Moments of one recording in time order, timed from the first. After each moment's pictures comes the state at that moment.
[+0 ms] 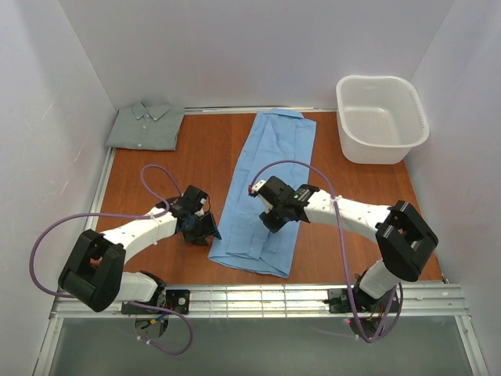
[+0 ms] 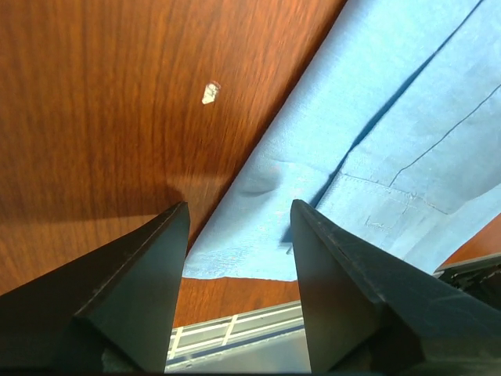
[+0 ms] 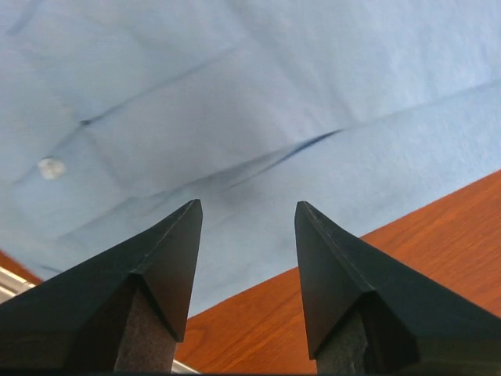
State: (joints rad) left arm -0.52 1.31 0.64 -0.56 0.16 -0.83; right arm 0.96 1.57 1.05 -0.63 0.07 0.07
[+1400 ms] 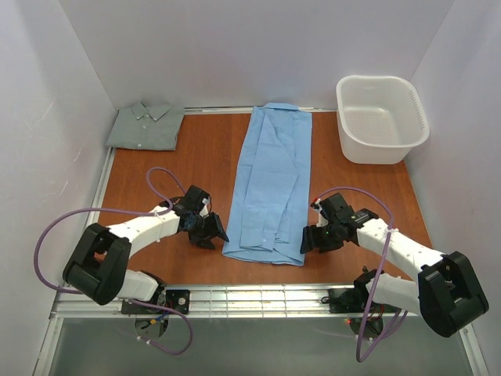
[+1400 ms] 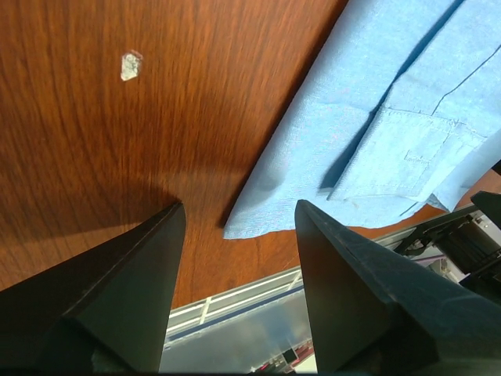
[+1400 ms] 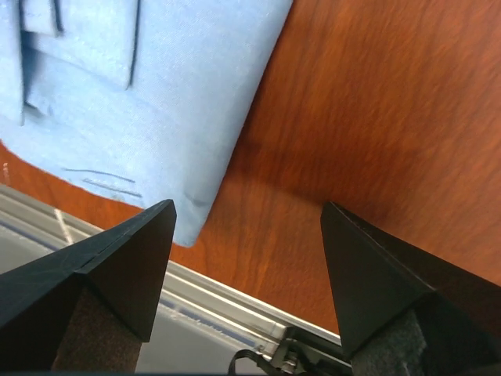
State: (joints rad) left arm -0.52 1.36 0.63 -0.50 0.33 -0.83; right arm 0.53 1.13 0.53 -0.65 -0.28 0.38
